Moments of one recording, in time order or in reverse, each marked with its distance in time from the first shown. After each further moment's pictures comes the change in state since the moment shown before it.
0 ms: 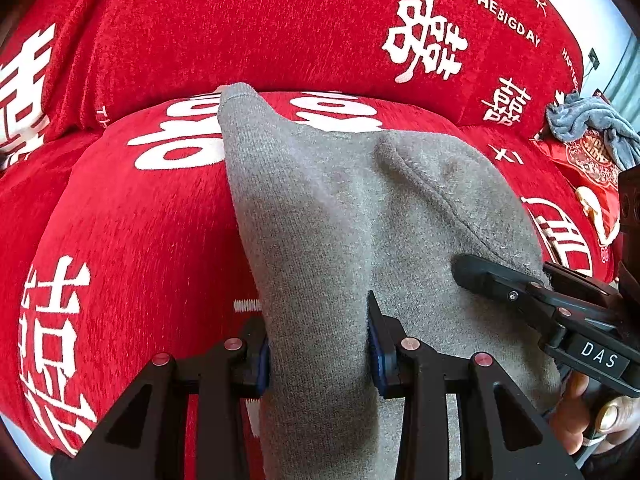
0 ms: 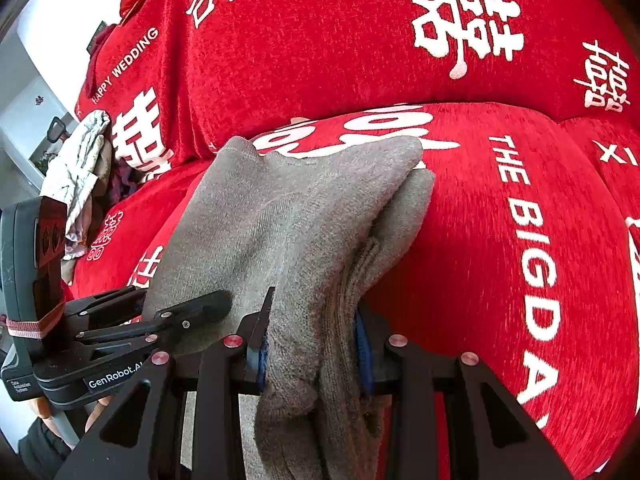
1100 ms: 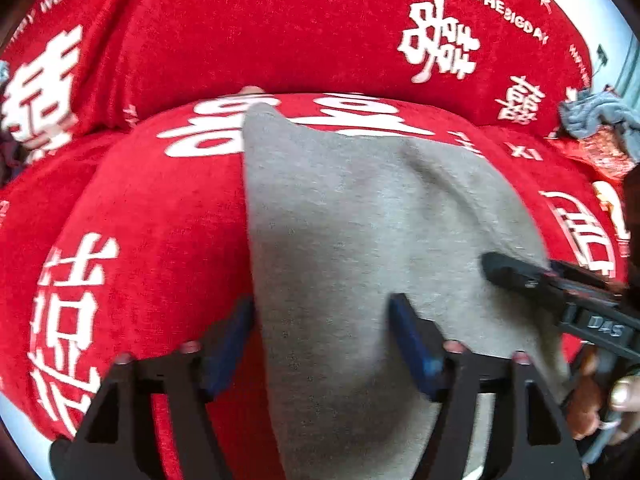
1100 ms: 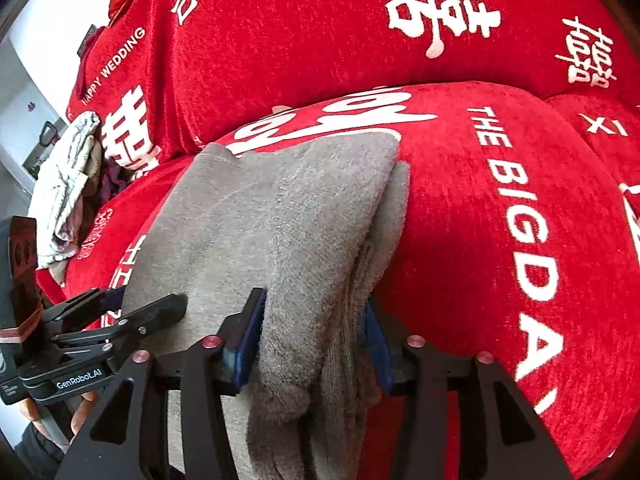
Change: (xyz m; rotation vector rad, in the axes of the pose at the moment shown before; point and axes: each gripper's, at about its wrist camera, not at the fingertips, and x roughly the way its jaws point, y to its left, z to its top) left arm -0.005 0.006 -0.029 0.004 -0.061 0.116; right arm 0.003 -0.022 -0.028 0.029 -0.004 -0.036
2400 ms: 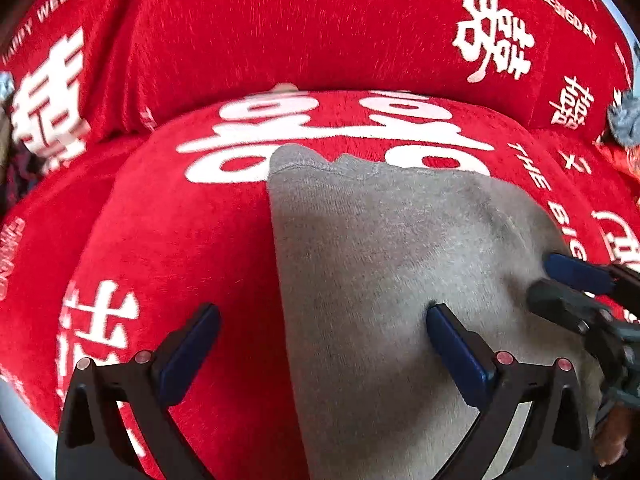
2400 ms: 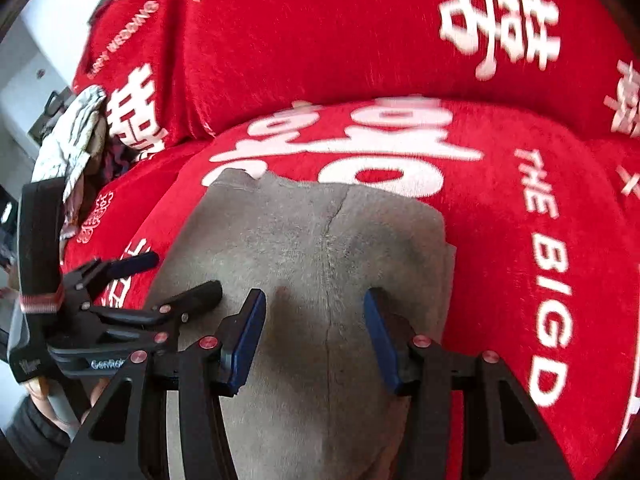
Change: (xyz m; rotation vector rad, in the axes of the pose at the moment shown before) left arm 0.033 0.011 0.051 -0.001 0.067 0.121; right arm 0.021 0.028 0.050 -0.135 0.059 0.015
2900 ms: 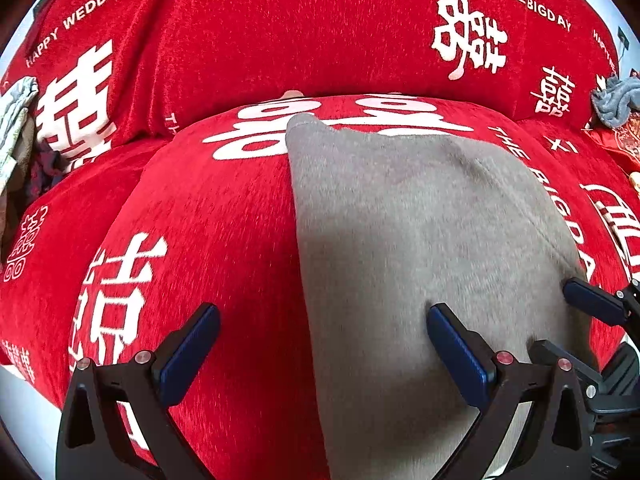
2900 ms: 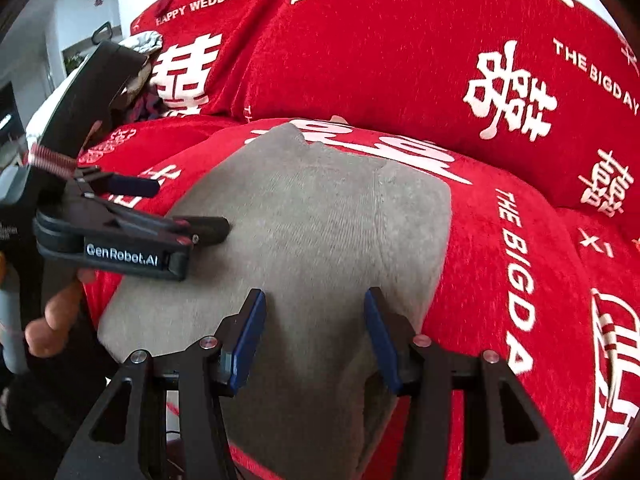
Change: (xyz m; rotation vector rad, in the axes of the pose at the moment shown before) left arm -0.035 -0.001 -0.061 0.012 -0.078 0.021; right arm -0.043 0.053 -0.100 -0.288 -0.140 -0.138
